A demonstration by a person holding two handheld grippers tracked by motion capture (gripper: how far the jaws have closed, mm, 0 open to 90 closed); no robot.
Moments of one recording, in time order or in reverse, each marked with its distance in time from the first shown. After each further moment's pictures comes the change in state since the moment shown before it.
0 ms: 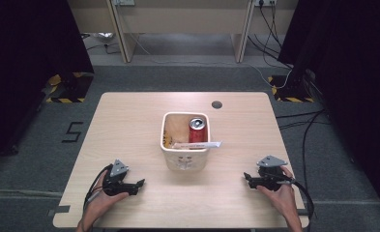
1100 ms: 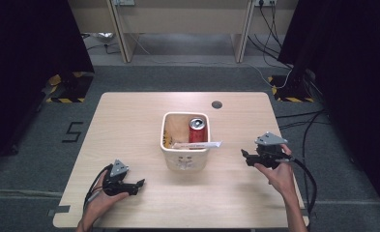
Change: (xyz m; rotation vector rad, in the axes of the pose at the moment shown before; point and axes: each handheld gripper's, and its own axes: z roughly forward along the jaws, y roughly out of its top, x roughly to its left) left arm 0.000 0.000 0.000 0.001 0.000 0.000; right arm -0.014 0.072 -0.014 -0.130 -0.047 -0.071
